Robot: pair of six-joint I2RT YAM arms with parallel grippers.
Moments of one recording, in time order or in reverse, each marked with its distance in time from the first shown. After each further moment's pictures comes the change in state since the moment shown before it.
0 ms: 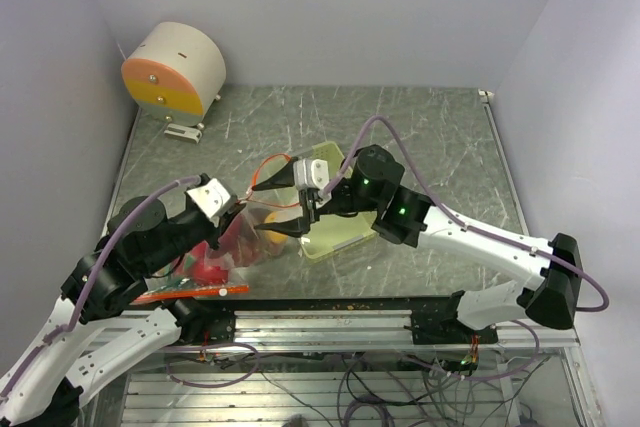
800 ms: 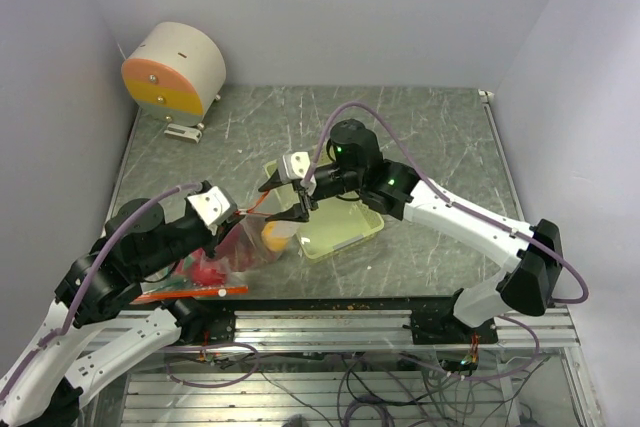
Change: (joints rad) left arm 0.000 -0.010 0.024 -0.092 0.070 0.012; right arm -0.121 0.145 0.185 -0.411 -0.181 -0.275
